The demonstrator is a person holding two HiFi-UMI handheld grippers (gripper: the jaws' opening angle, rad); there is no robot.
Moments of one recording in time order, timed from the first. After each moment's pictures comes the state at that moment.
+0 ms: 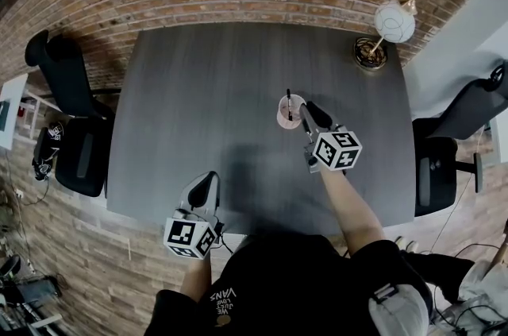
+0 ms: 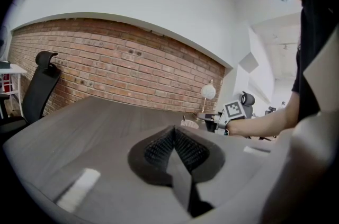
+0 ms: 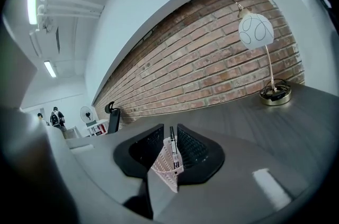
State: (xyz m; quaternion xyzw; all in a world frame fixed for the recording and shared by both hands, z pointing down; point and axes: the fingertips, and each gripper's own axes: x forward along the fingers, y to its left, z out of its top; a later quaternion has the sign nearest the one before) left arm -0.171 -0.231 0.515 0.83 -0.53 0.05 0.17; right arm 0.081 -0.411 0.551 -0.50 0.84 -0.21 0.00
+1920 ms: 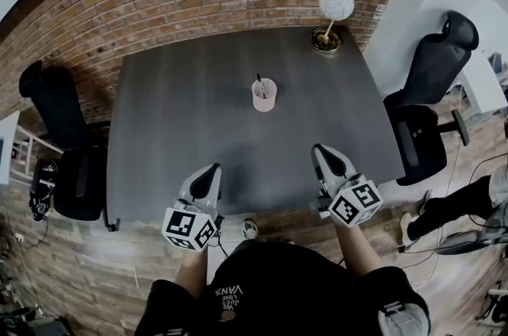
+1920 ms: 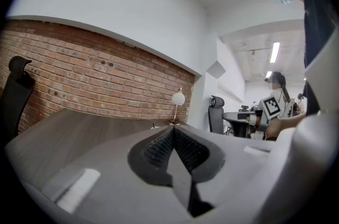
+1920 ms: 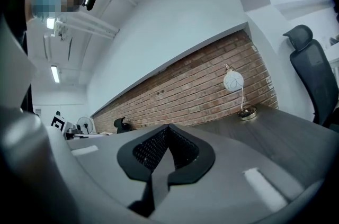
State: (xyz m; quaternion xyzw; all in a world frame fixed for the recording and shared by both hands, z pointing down) left arm -0.129 -0.155 0.466 0.90 -0.42 0.02 0.11; right arm 0.114 -0.142 0.435 -0.54 0.83 -0.14 0.09
